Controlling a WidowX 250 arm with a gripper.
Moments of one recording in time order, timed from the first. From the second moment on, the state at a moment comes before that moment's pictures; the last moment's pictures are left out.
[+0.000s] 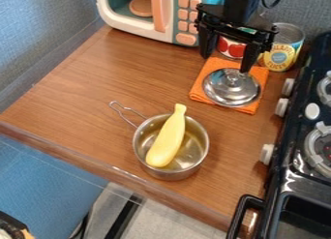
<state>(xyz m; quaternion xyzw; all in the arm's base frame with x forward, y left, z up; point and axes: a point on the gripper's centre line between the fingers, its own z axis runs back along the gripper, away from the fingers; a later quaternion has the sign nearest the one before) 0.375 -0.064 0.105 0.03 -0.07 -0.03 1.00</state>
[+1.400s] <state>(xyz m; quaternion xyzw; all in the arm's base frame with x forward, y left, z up) 0.278 -0.021 0.032 0.00 -0.04 -0.06 1.00</state>
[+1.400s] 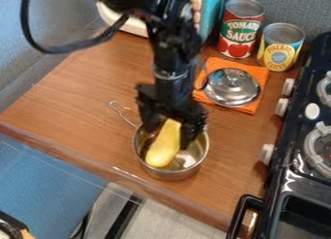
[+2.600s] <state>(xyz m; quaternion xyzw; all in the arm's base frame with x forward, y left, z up) 0.355 -0.003 0.087 -0.01 -0.07 0.01 1.00</state>
